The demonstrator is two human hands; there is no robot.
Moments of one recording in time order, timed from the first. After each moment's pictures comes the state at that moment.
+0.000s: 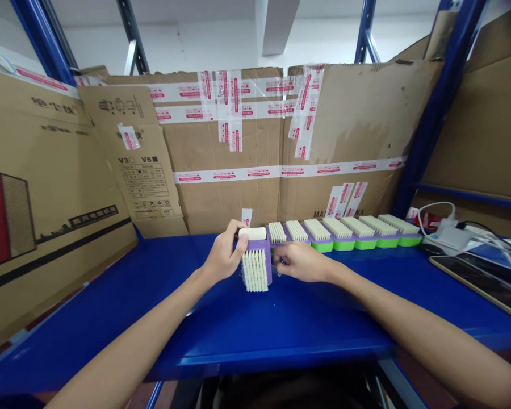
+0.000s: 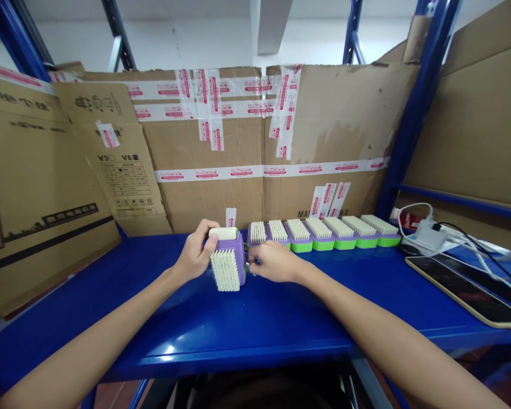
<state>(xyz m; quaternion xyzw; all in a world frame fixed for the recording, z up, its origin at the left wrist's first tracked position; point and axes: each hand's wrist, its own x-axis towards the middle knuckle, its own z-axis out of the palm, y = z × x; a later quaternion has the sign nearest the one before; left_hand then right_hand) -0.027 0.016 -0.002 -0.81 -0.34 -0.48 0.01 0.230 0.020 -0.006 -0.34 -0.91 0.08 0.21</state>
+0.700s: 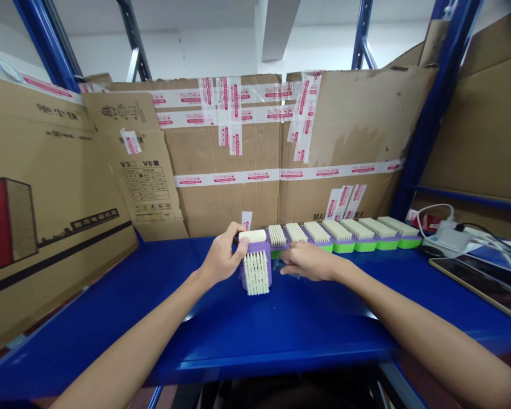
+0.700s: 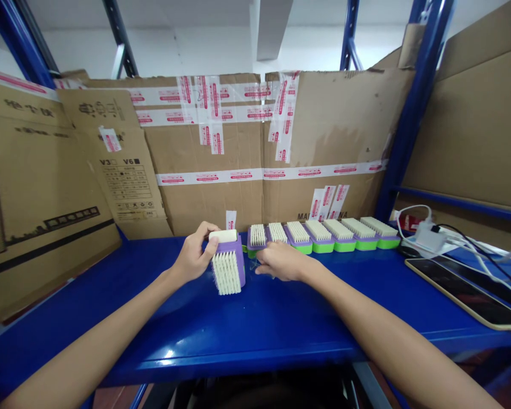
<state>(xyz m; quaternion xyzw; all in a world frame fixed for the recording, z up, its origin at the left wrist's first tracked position) -0.032 0.019 0.000 -0.82 -0.34 -0.47 0.02 0.246 0.023 0.009 -0.35 -0.93 -0.04 0.06</state>
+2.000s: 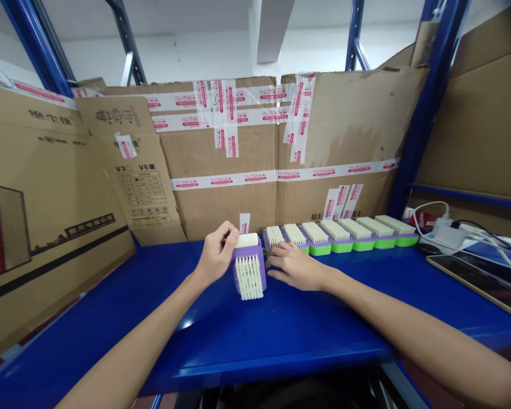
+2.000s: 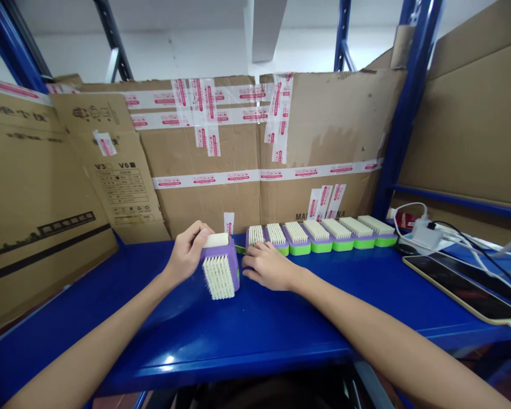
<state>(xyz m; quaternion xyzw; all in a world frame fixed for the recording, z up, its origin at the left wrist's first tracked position) -0.031 0.015 0.014 -0.78 -0.33 -0.54 -0.07 0.229 0.022 -0.018 -0.29 -0.94 -0.06 0.17</state>
